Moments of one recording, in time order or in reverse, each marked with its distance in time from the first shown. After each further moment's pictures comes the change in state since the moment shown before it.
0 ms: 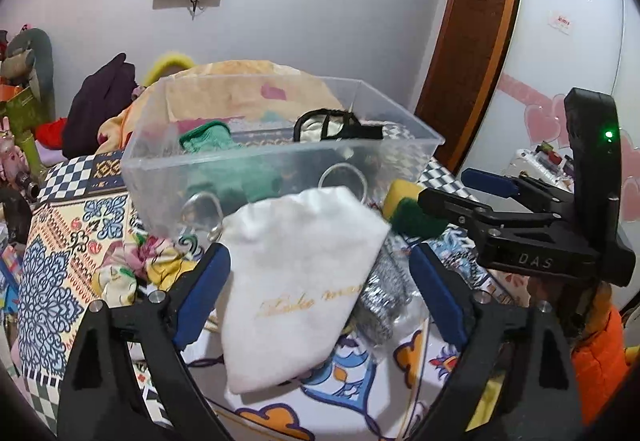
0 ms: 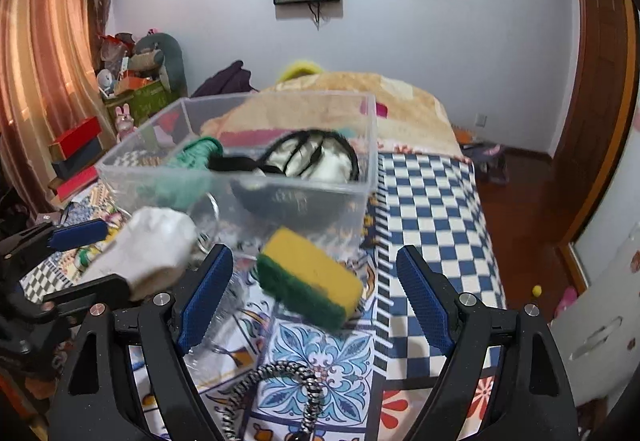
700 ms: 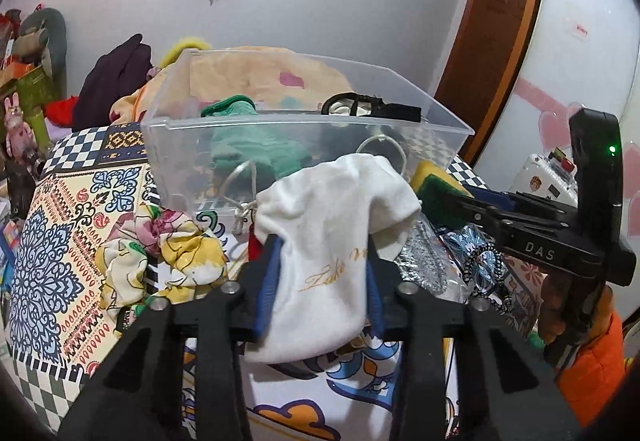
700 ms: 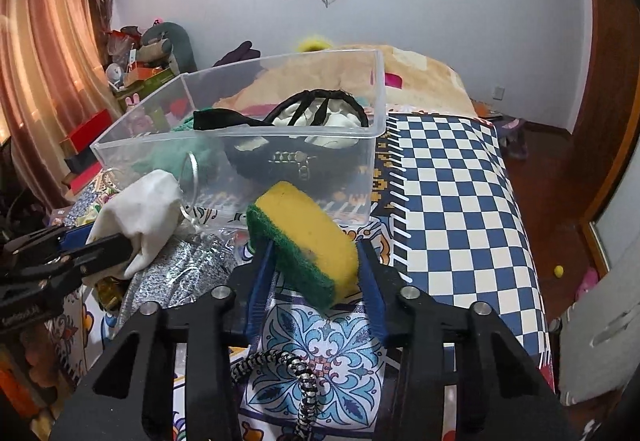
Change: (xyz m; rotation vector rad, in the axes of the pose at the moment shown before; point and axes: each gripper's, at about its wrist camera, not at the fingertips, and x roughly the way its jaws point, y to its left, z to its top) left arm 0.008 0.020 -0.009 -0.067 0.021 0.019; right arm 0.007 -0.008 -0.016 0.034 0.065 0.083
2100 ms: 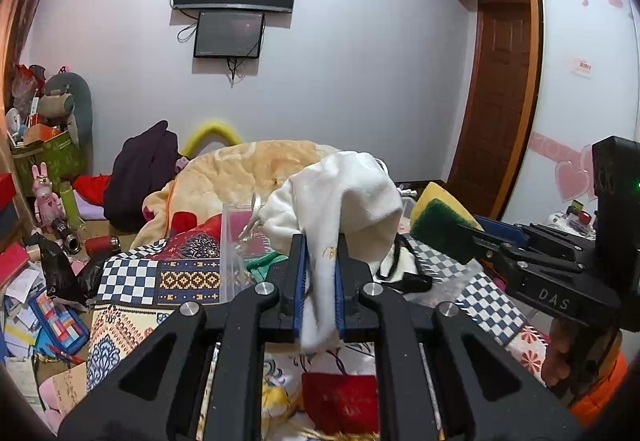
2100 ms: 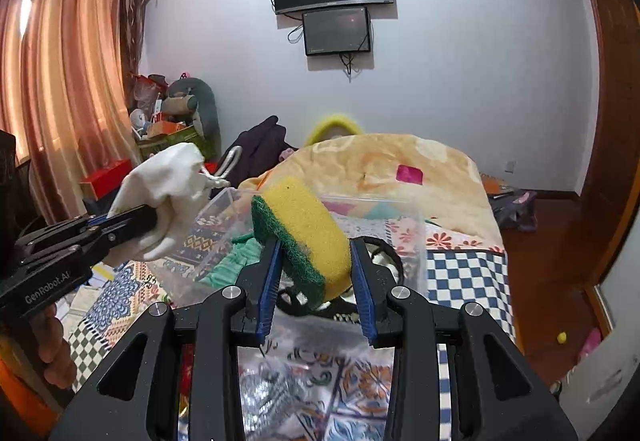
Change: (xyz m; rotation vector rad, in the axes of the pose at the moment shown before) left arm -0.051 0.008 0.087 0.050 -0.259 0.102; right arm -0.019 0.033 0.075 -0.068 -0.233 0.040
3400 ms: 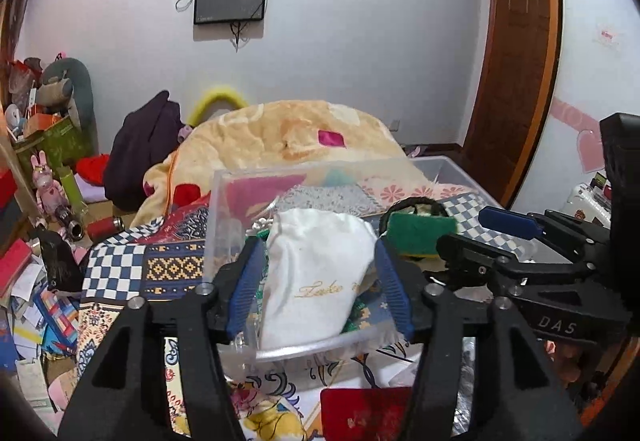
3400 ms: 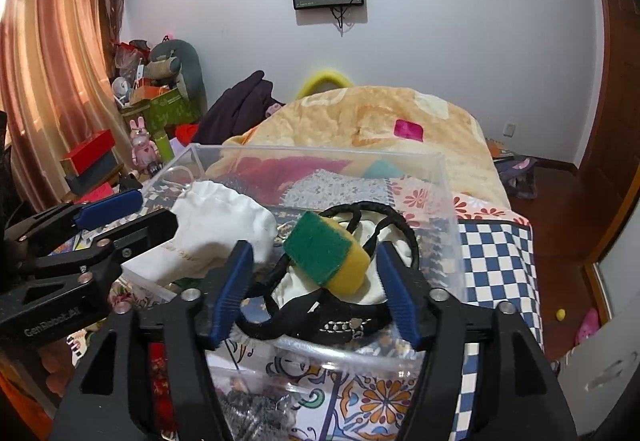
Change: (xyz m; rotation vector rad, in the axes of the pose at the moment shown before) left arm 0.055 0.005 -0.010 0.035 0.123 0.048; right arm 0.040 -0.011 -0.007 0.014 0.152 -0.026
